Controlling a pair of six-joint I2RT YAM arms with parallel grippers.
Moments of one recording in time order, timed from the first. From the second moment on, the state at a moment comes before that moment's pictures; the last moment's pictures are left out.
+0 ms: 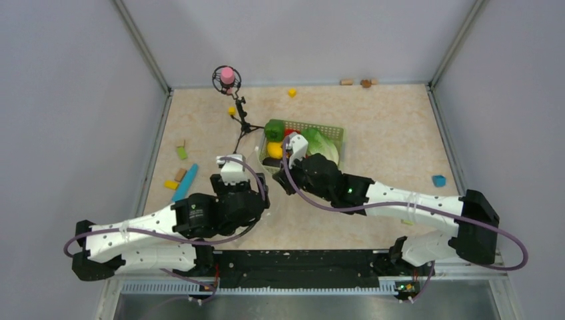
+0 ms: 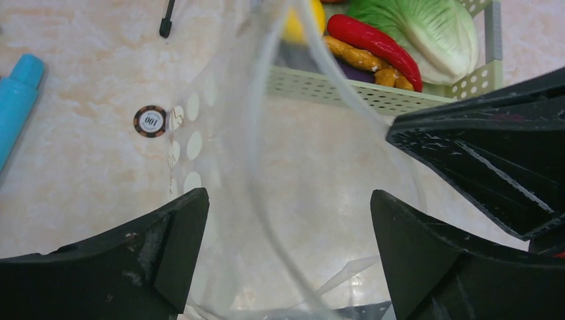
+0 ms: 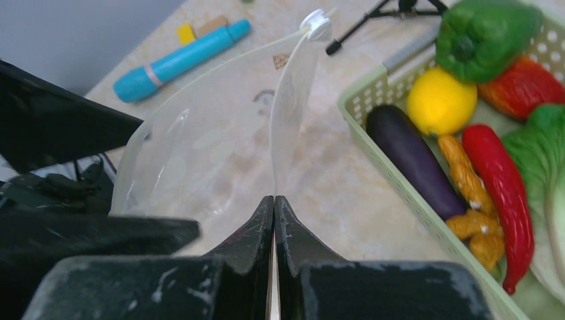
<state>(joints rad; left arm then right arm) -1.30 0.86 0.92 -0.95 -0.92 -1.01 1.13 1.31 0.93 0.04 0.21 0.33</state>
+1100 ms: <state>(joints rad) -1.16 0.77 0.93 -0.98 -0.92 -1.03 1.14 1.36 1.09 -0.06 0.28 0.32</state>
